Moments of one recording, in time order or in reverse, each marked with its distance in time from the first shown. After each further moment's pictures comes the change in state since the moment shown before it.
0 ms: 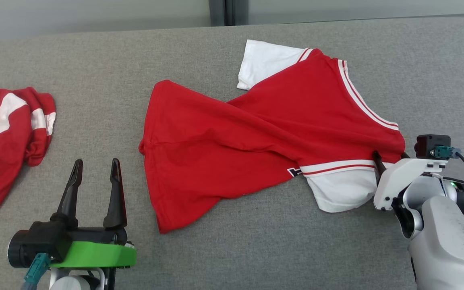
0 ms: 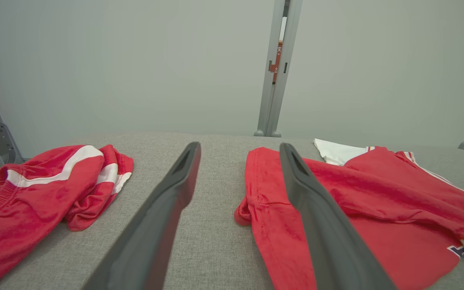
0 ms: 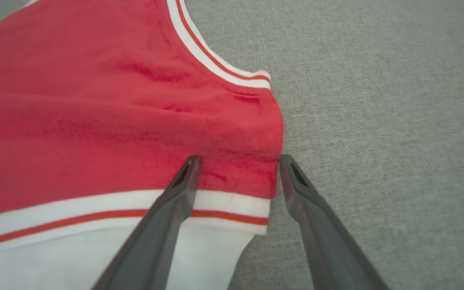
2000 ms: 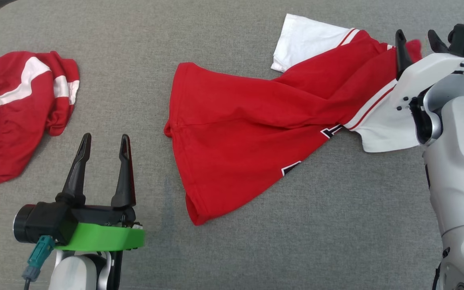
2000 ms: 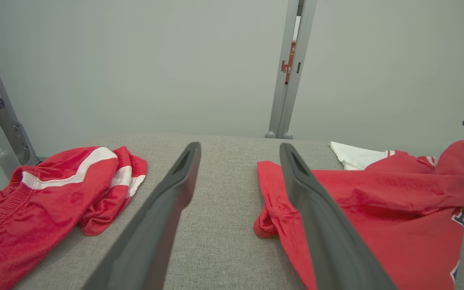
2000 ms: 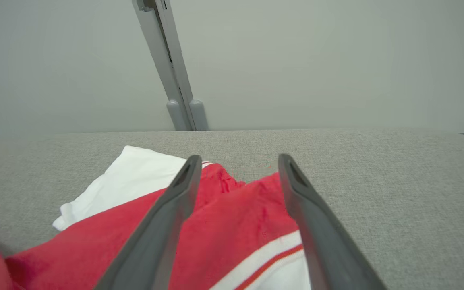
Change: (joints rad) left arm -0.080 0.002 -0.051 -0.025 -0.012 -0.001 0.000; right arm -0.418 -0.081 0.043 0.162 0.004 0.000 -0.188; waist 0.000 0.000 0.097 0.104
